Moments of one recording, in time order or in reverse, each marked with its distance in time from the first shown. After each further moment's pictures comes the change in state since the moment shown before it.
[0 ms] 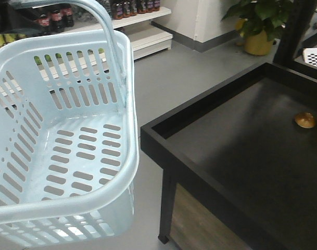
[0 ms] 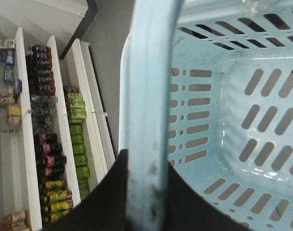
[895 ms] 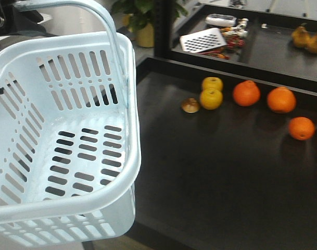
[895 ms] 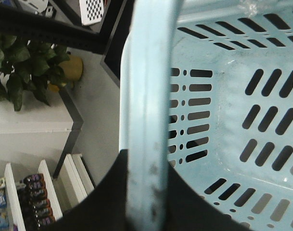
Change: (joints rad) left arm 0.000 0.011 0.000 -0.002 0.000 0.000; right arm 0.000 0.000 0.001 0.000 0.001 0.000
